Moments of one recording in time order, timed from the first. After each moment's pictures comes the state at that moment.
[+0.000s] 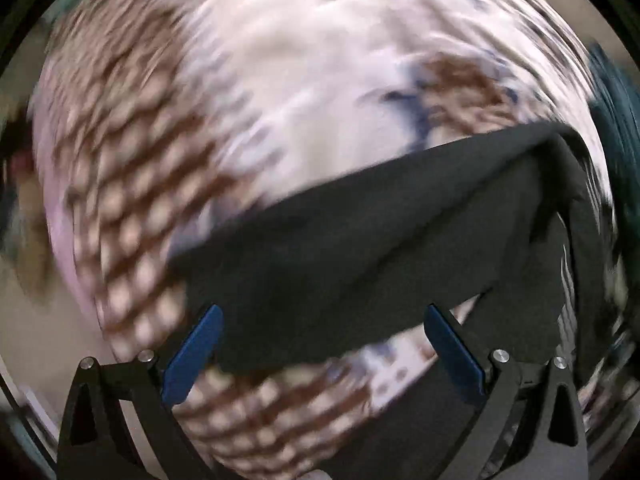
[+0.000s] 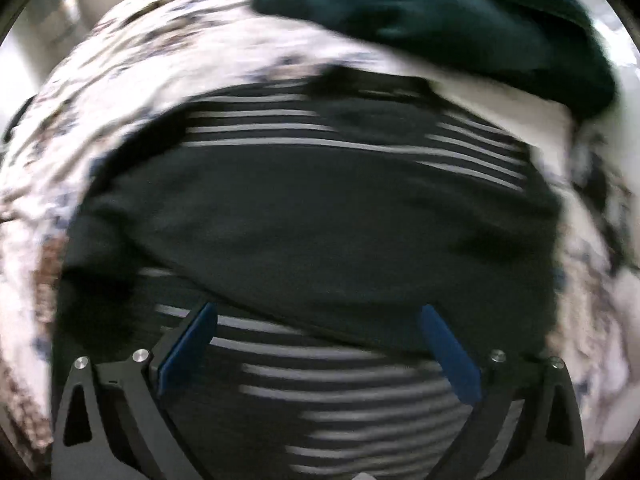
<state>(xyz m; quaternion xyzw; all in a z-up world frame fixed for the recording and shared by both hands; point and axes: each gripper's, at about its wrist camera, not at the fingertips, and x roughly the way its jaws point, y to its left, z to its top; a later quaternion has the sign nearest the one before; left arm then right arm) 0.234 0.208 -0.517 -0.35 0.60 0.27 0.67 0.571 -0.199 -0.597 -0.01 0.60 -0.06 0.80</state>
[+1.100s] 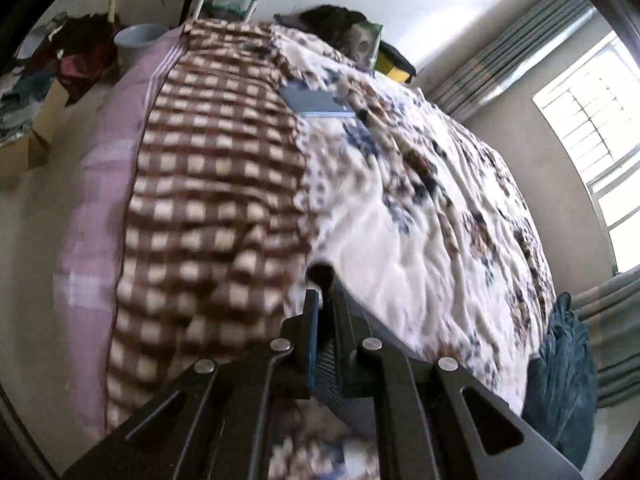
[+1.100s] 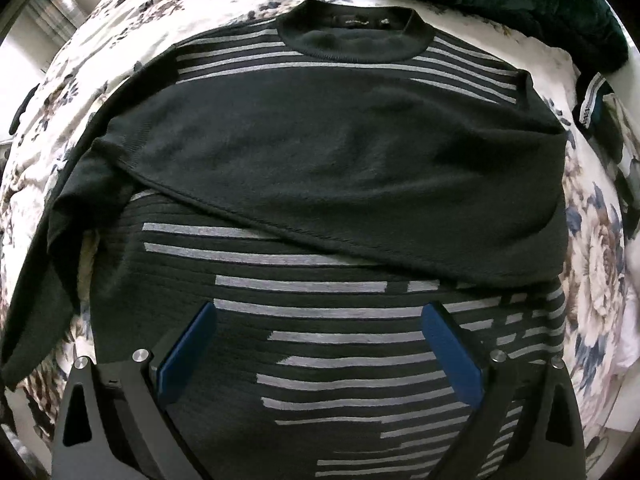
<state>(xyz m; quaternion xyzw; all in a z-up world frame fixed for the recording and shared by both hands) 0.165 0.351 -0.473 -0.48 0.25 0.41 0.73 0.532 -0.209 -0.607 0.02 0.66 0.00 0.75</state>
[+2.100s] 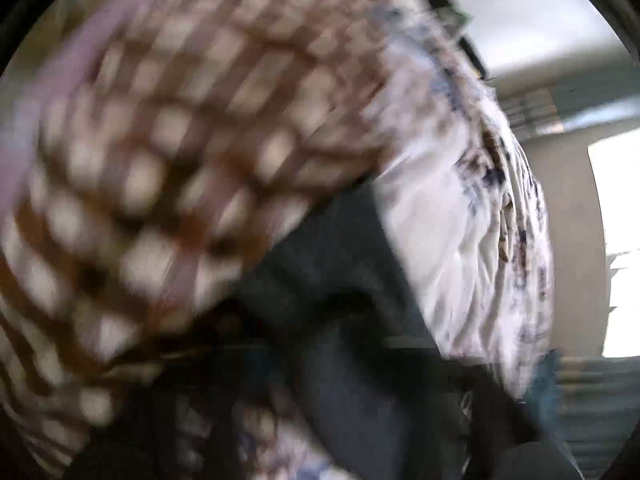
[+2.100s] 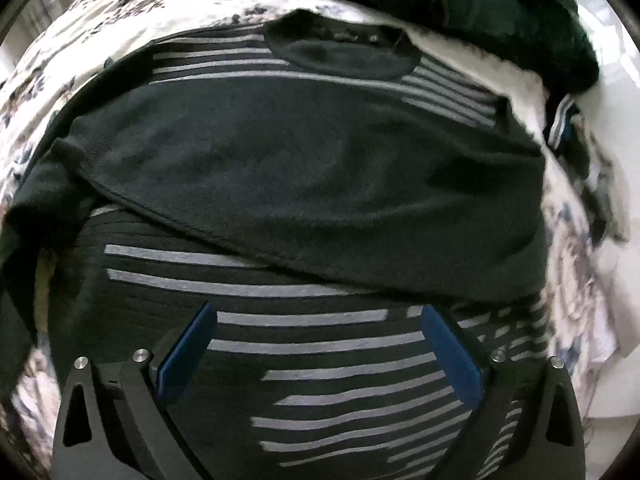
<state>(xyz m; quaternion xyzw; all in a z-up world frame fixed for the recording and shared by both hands) 0.194 0.347 -0.551 -0.57 0.25 0.43 0.65 0.546 -0.186 -0.620 -0.07 0.61 -0.08 0.78</state>
